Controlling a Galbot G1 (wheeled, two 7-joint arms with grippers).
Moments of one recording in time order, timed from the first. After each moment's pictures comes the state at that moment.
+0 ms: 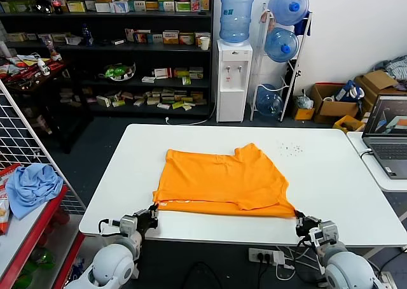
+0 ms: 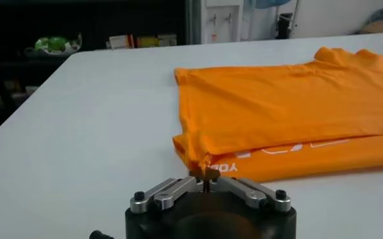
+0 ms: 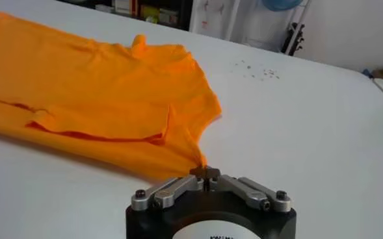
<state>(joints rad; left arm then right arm) 1.19 -0.99 -0.11 -1.75 -0.56 0.34 -0.26 -1.44 0.90 0.43 1.88 0.51 -0.46 0.16</state>
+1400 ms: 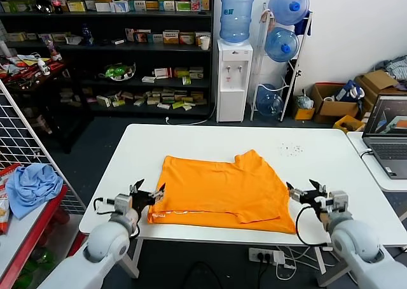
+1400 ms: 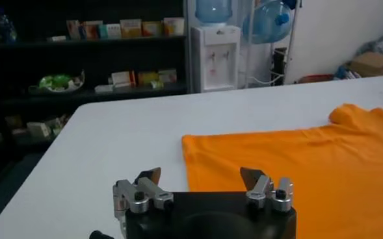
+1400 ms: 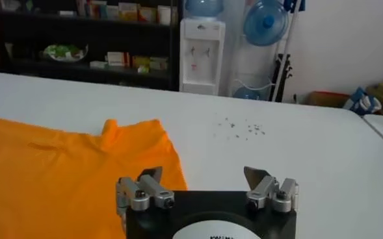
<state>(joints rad) 0.96 -0.98 -0.06 -1.67 -0.63 0.33 -0.25 -1.05 0.87 0.36 1.63 0.71 -0.41 0.09</state>
